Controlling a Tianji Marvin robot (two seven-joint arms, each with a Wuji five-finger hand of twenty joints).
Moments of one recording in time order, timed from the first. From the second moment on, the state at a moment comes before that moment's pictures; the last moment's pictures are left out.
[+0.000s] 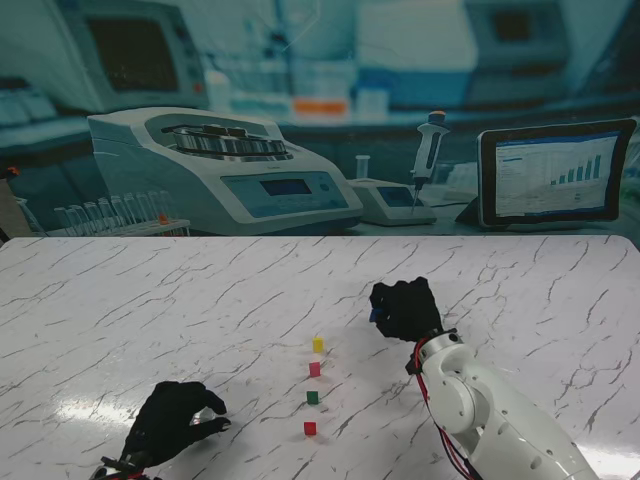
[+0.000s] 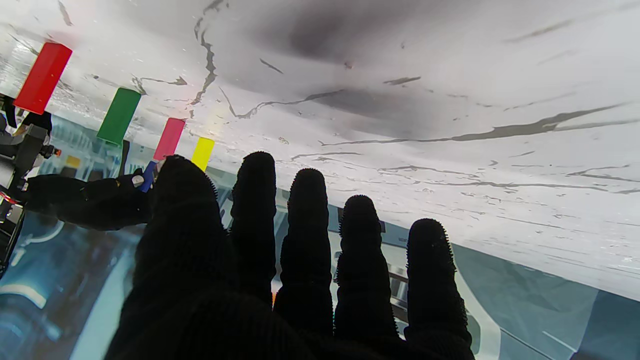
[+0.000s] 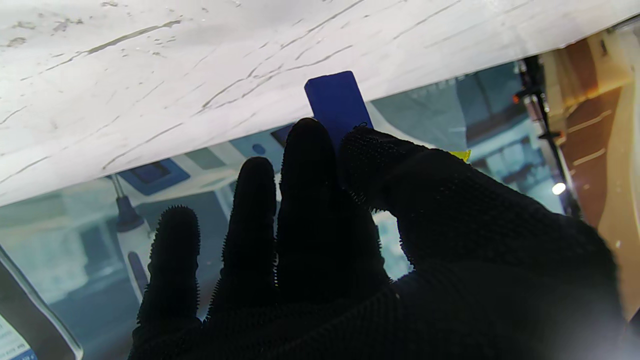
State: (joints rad) left arm 2.16 -1.10 -1.46 -1.74 0.98 -0.22 0.37; right arm -1.42 -1.14 0.99 -1.33 -0.75 -0.03 -0.37; left_hand 0.99 -0.13 -0.09 -0.14 0.73 0.00 0.71 0.37 0.84 0.06 0.39 0.32 0.54 0.09 0.41 0.33 0.15 0.21 0.82 0.41; right_hand 0.62 -0.65 1.10 0.10 0.63 -0.03 1.10 0.73 1.01 -0.04 0.89 0.49 0.55 -0.05 0.86 0.57 0.01 0.16 1.17 0.43
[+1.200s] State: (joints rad) left arm 2.18 -1.09 -1.48 -1.75 1.02 -0.24 0.38; right arm -1.23 -1.20 0.70 -1.24 -0.70 0.08 -0.37; left_hand 0.99 -0.13 -0.09 -0.14 0.73 0.00 0.71 0.37 0.84 0.06 0.39 0.32 0.54 0.09 0.41 0.33 0.15 0.21 0.82 0.41; right_hand 0.64 -0.62 1.05 0.10 0.62 -0.01 1.10 0.71 1.01 -0.04 0.88 0.45 0.55 -0.05 0.87 0.57 0.05 0.16 1.21 0.43
